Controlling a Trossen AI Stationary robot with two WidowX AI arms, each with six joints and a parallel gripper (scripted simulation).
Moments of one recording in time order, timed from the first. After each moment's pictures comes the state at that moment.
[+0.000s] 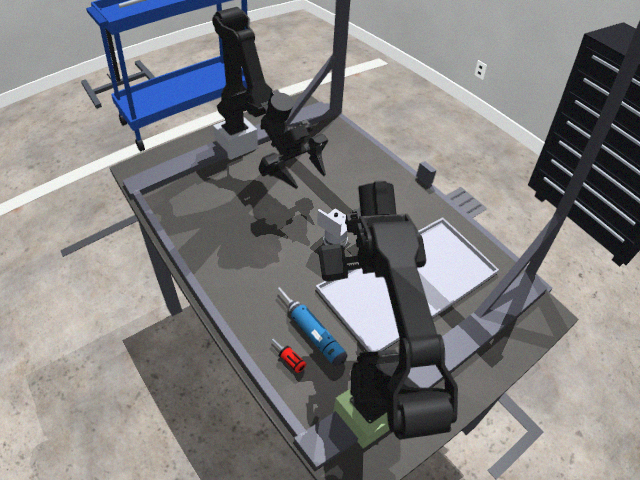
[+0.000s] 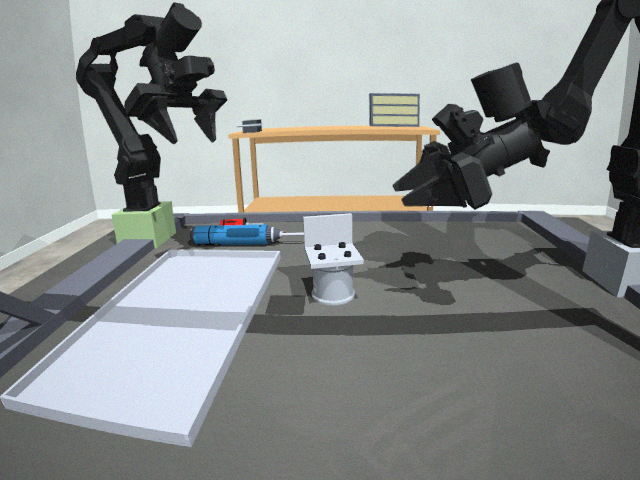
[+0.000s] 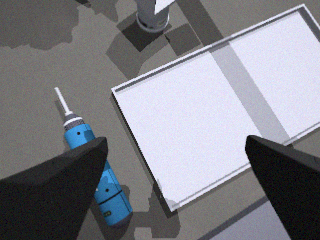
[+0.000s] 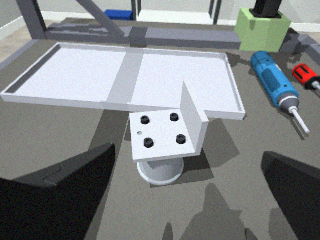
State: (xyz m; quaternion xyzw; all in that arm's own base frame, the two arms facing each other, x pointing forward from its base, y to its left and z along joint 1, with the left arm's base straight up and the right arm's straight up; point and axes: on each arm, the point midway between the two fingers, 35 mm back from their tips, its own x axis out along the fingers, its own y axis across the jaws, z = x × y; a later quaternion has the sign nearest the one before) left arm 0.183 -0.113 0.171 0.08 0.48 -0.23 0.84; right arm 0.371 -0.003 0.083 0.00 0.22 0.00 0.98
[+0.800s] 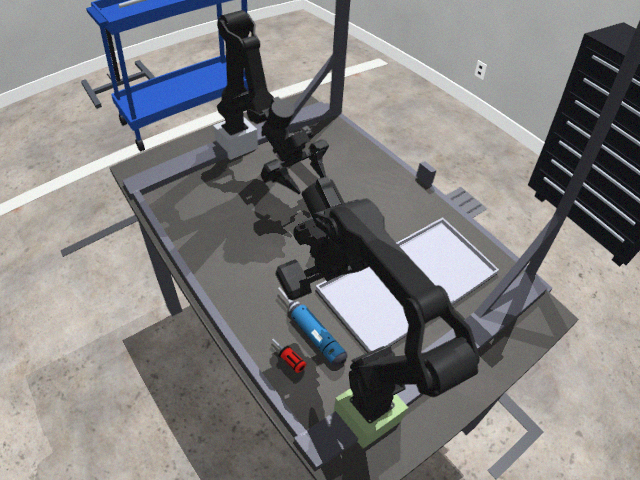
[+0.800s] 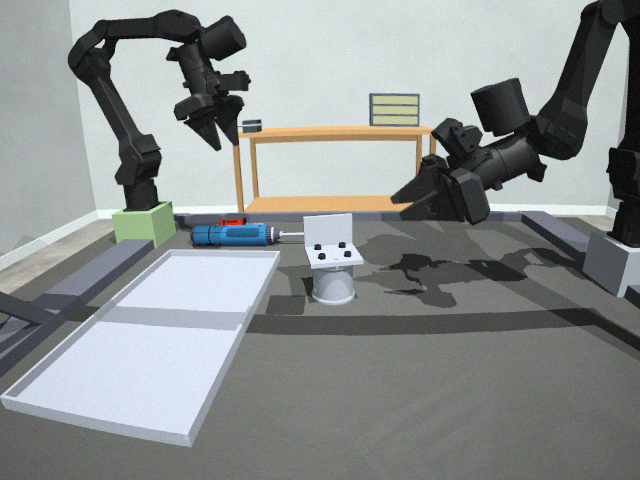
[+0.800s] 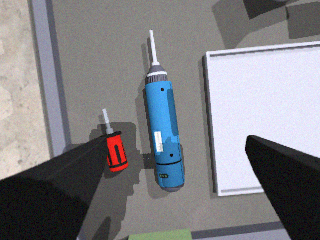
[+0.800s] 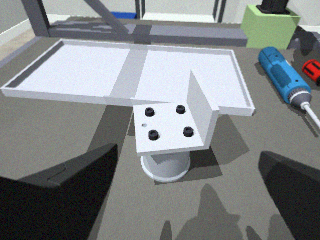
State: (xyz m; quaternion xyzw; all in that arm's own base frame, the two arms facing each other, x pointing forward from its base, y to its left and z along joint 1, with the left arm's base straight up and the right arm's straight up) left arm 0.215 -0.033 0.153 0.03 0.58 -0.04 0.81; right arm 0.374 0.000 0.065 0.00 0.21 0.01 0.98
